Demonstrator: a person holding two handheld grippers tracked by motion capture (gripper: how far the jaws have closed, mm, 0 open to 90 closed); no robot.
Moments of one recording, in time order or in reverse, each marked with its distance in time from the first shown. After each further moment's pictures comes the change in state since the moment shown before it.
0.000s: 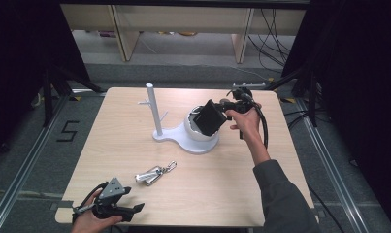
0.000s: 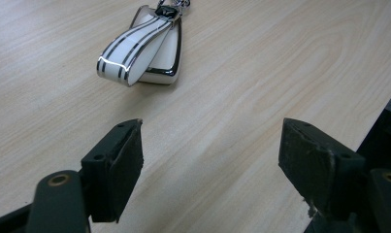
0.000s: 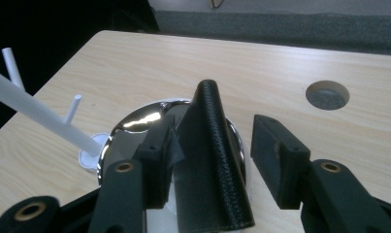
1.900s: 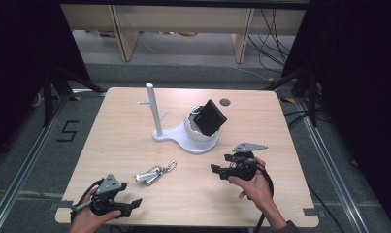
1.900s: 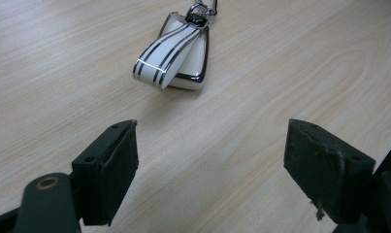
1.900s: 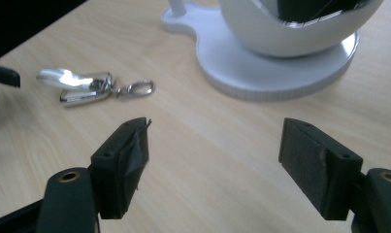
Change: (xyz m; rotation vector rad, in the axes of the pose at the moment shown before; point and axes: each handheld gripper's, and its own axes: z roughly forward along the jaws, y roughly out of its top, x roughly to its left) left arm 0.009 0.002 -0.002 -0.026 0.044 -0.064; right arm 0.044 -0.165 -0.049 0.071 0.166 -0.179
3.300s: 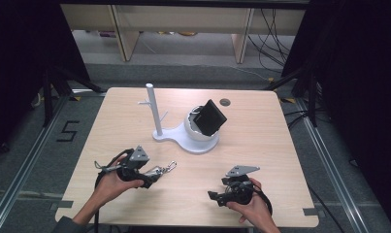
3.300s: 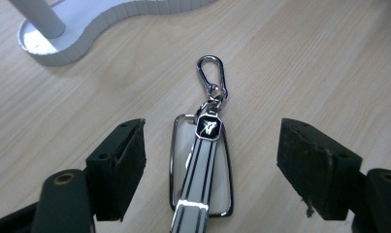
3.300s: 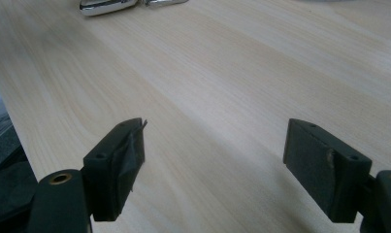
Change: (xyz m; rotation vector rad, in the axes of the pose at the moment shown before) left arm 0.010 0.096 0.054 0.159 -0.032 0.223; right arm 0.025 -0.050 0.003 0.148 0.042 -0.029
